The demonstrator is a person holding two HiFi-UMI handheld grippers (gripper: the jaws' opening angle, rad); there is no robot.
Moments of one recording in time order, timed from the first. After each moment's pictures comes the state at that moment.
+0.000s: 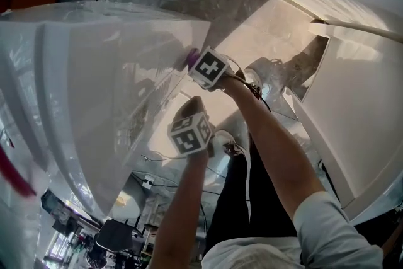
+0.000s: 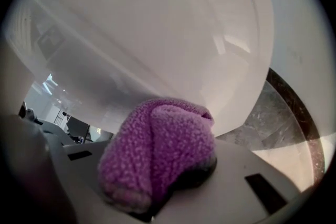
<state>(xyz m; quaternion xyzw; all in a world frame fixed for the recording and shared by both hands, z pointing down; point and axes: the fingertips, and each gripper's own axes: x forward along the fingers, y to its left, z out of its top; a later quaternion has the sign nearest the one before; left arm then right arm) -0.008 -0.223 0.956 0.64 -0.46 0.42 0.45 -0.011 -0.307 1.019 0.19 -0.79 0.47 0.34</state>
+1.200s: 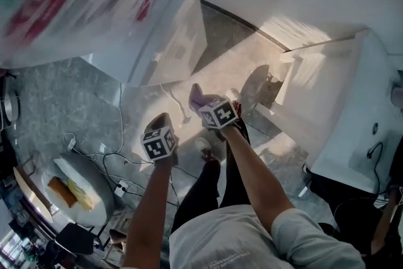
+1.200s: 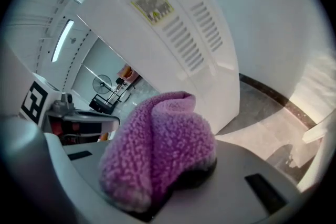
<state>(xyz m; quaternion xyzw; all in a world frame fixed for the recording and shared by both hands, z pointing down) -0.136 -0.124 0.781 0.67 -0.51 0.36 0.39 -0.033 -0.146 0.812 0.31 -0.80 0.47 0.23</state>
